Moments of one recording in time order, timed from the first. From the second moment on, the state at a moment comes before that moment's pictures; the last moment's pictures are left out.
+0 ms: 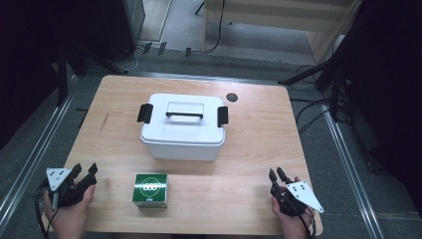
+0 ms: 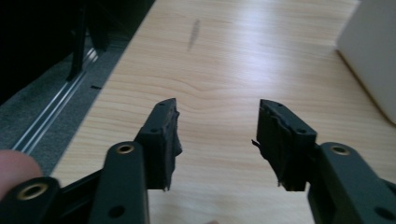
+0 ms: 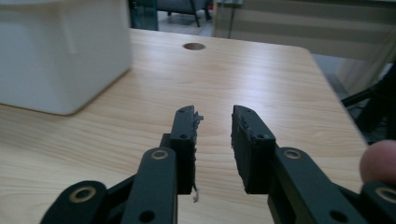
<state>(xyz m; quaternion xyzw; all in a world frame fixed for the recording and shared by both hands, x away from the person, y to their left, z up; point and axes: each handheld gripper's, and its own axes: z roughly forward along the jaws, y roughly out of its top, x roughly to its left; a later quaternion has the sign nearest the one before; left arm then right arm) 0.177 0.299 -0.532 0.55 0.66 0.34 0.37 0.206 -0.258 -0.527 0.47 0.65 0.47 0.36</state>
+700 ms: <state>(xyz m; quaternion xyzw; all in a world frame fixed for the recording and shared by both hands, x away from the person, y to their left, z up) 0.151 0.239 -0.534 0.63 0.61 0.25 0.41 0.182 -0.125 -0.535 0.38 0.74 0.51 0.23</state>
